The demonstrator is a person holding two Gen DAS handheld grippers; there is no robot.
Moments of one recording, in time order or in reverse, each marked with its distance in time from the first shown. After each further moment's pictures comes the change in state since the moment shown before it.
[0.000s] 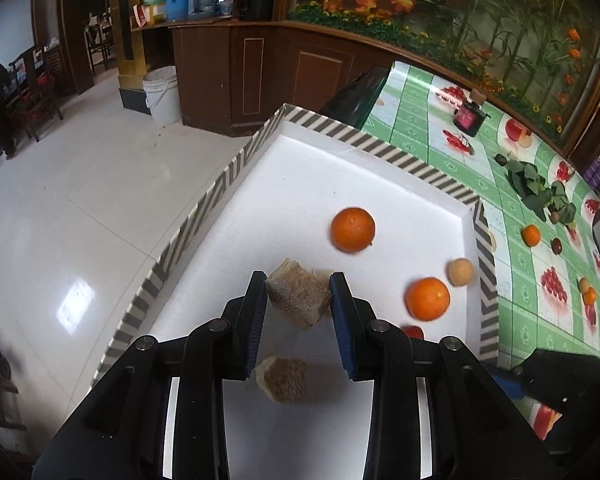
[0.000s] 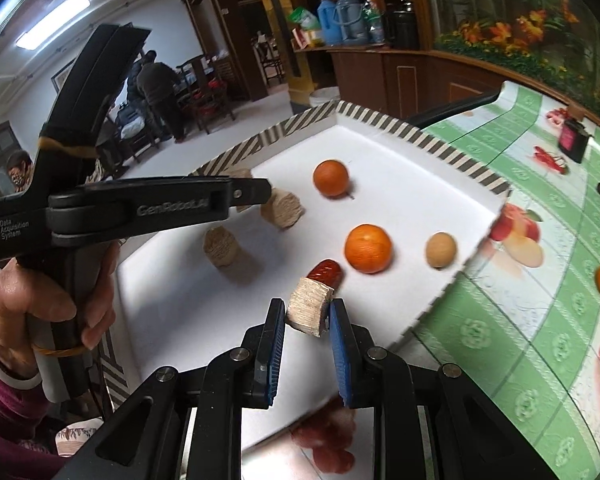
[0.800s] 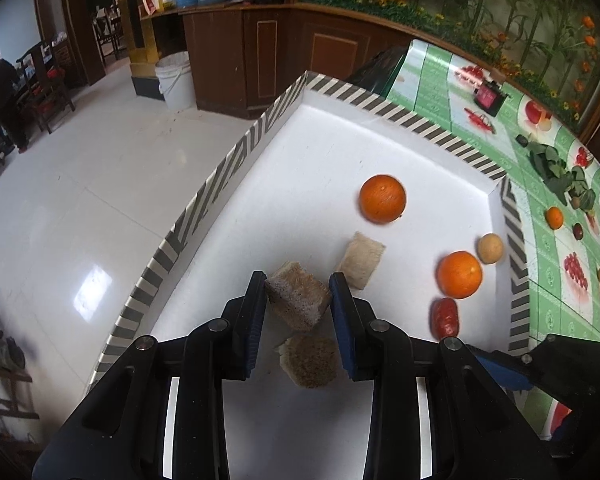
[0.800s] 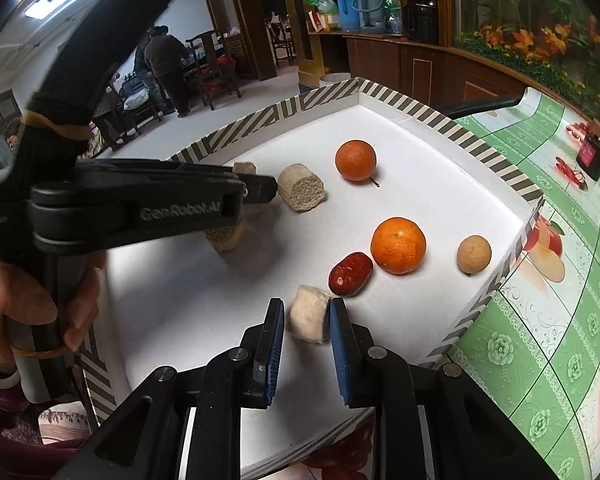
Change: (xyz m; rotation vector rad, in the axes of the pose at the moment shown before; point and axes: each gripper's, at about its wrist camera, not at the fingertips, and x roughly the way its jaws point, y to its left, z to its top) left arm 0.013 0.006 -0.011 0.002 0.079 0.065; right arm 0.023 0.015 0.004 -0.072 0.059 -0.024
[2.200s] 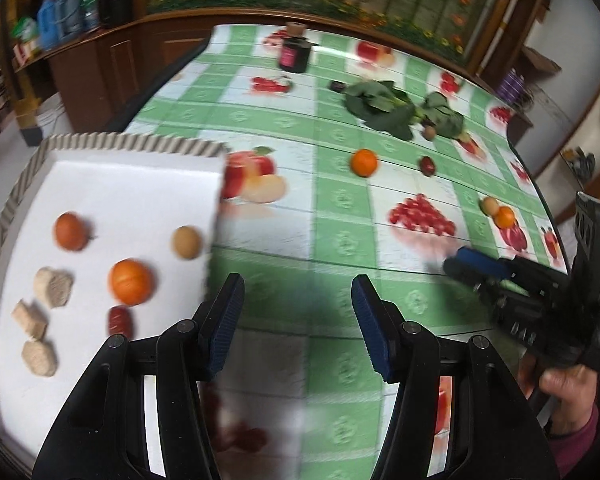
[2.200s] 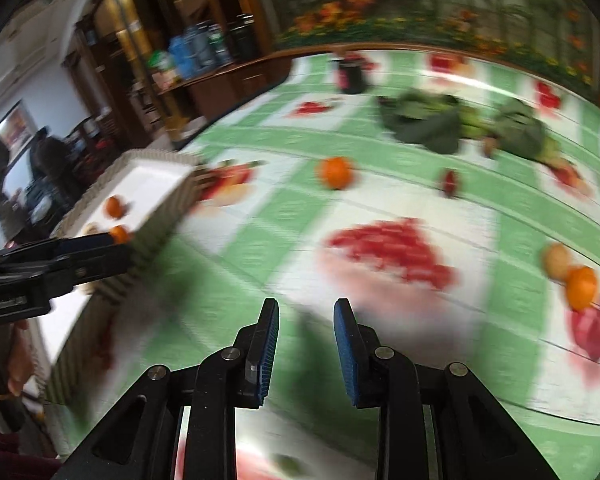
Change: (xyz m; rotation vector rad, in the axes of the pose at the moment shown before) left arm -0.030 -0.197 -0.014 0.299 0.038 -0.313; right arm -0.134 -0.182 -0.113 0.443 -0.114 -0.283
